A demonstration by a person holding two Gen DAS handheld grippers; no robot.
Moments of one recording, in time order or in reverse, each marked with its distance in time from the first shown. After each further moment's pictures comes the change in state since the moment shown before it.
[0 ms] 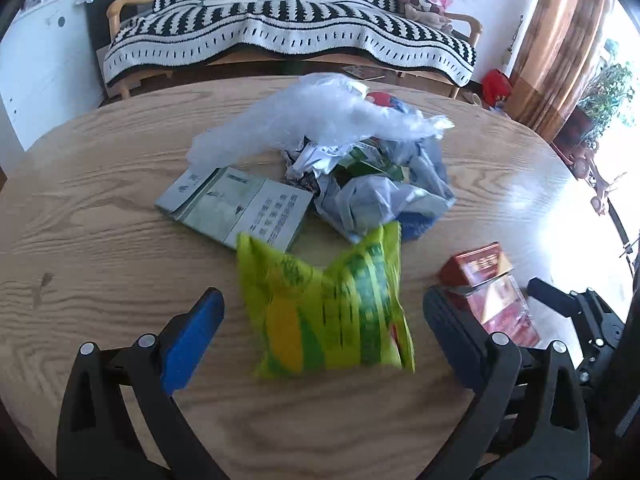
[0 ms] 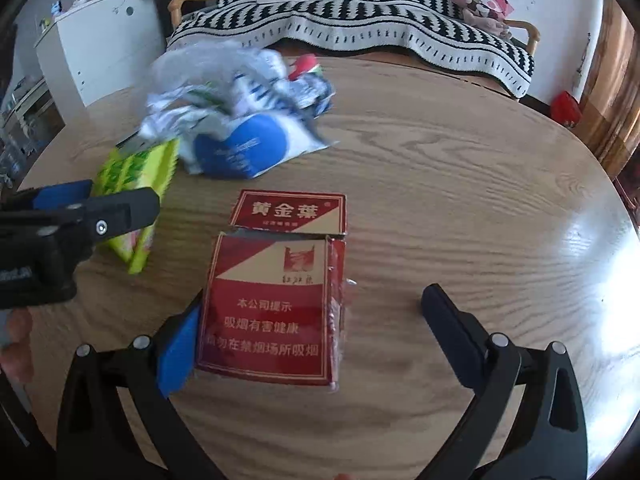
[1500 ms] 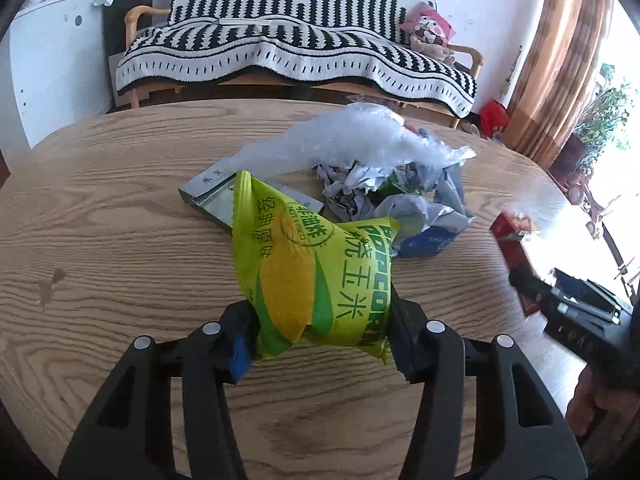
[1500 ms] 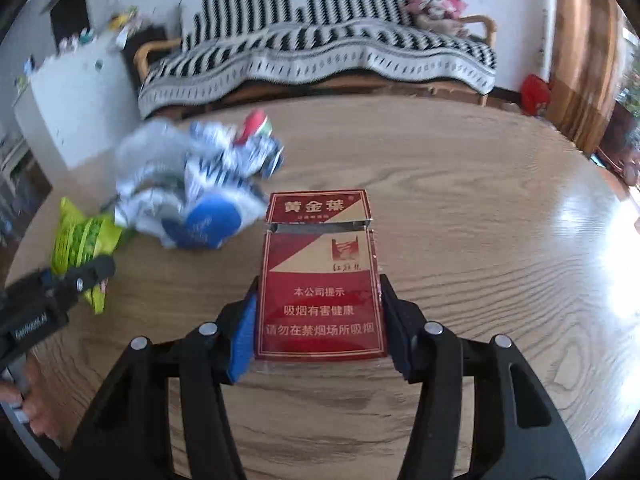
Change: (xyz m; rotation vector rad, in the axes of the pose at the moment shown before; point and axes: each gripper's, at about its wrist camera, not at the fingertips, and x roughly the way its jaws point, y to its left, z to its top) left arm -0.018 0.034 -0.010 -0.024 -0.123 -0.025; right arm -0.022 -0.033 0.012 0.166 -0.124 -0.016
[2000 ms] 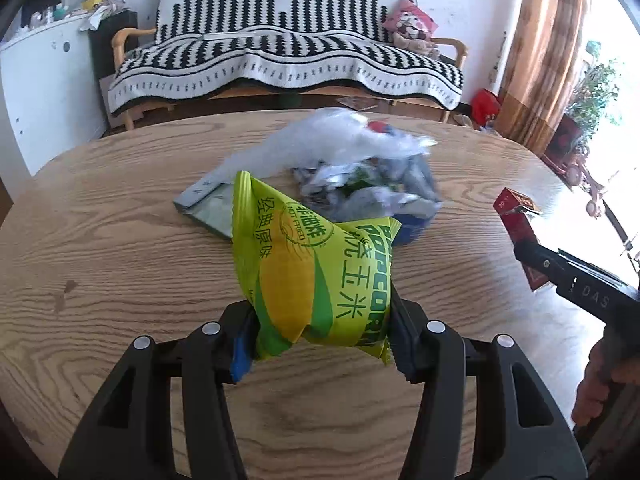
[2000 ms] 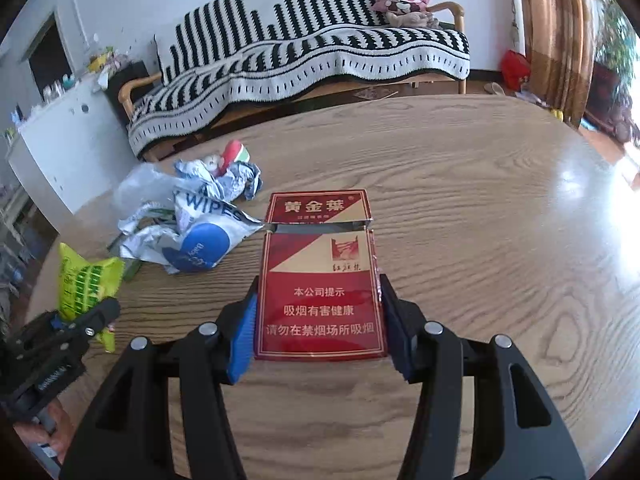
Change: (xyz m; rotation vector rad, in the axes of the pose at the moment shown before) left arm -0.017 -0.026 -0.006 0.083 -0.012 0.006; right arm -0.023 -0.025 -0.006 0.158 -0.027 0.042
